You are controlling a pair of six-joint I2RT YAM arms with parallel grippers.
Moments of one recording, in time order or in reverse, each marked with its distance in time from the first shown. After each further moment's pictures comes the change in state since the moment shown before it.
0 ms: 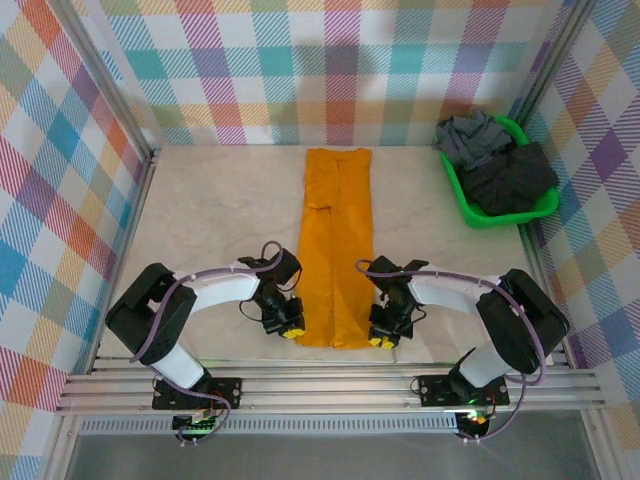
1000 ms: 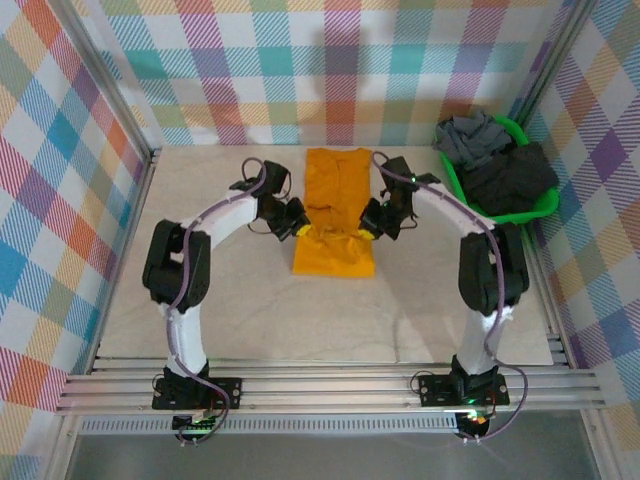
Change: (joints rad) left arm 0.333 0.407 0.750 0.026 -0.077 -0.108; right arm -0.366 0.416 0.816 -0.043 -0.006 -0.097
